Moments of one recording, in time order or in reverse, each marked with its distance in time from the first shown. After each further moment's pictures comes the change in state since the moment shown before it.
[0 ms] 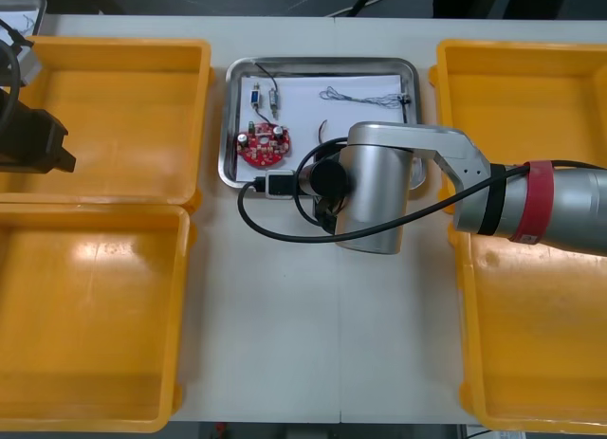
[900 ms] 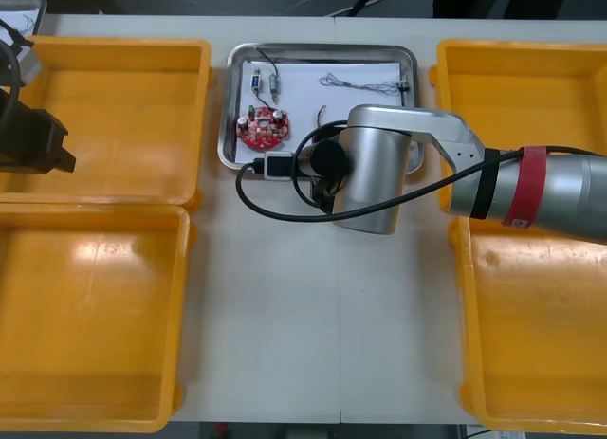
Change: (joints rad) right arm -0.036 0.020 -0.003 0.094 -0.003 -0.069 0.013; left arm 0.000 0.000 0.000 0.000 0.000 0.000 0.000
